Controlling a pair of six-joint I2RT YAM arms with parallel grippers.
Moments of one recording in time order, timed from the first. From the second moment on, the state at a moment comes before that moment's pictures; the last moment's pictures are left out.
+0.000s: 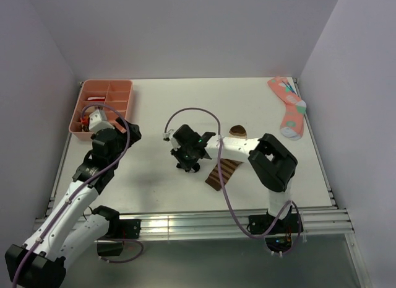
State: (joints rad) left arm -0.37 0.79 0.68 -0.24 -0.40 -0.72; right arm 0.93 1.90 1.24 -0.38 -0.05 0.08
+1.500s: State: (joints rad) left arm -0.77 1.36 0.23 0.90 0.06 -0.52; right arm 0.61 2.17 1.47 -0.86 -0.80 -0.10
